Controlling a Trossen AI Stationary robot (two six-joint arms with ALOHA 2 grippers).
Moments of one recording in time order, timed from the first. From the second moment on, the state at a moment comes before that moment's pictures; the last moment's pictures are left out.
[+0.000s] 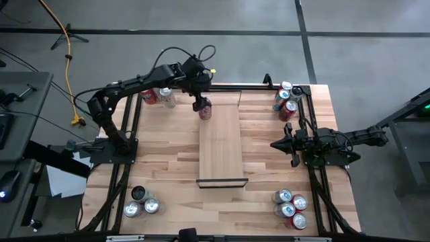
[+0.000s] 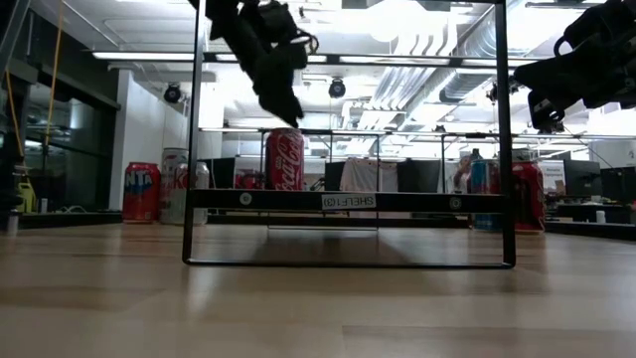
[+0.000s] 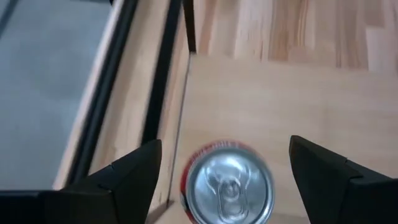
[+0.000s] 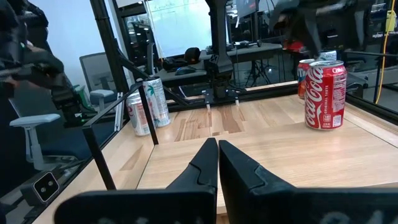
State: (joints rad) left arm 0.54 1.71 1.54 -0.76 0.20 0.32; right arm 0.18 0.02 0.01 0.04 0.12 0.16
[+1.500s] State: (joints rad) left arm 0.28 1.71 1.44 -0.79 -0.38 -0.86; right arm 0.18 0.02 0.01 0.04 0.12 0.16
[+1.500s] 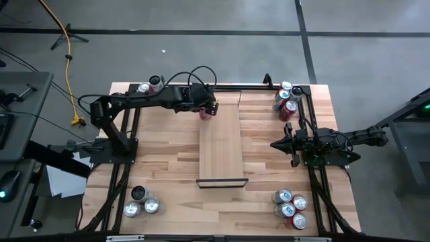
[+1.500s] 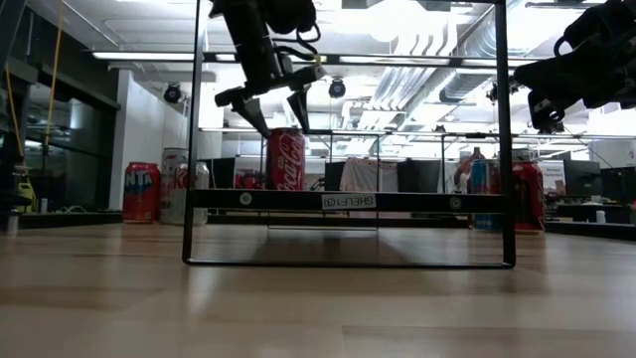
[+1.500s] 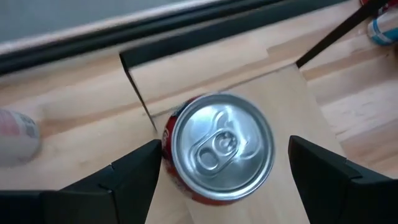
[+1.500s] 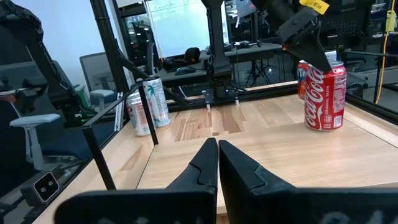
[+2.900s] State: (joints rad) left arm 0.42 1.70 1.44 -0.76 0.00 -0.04; right arm 0.18 0.02 0.01 0.04 0.12 0.16
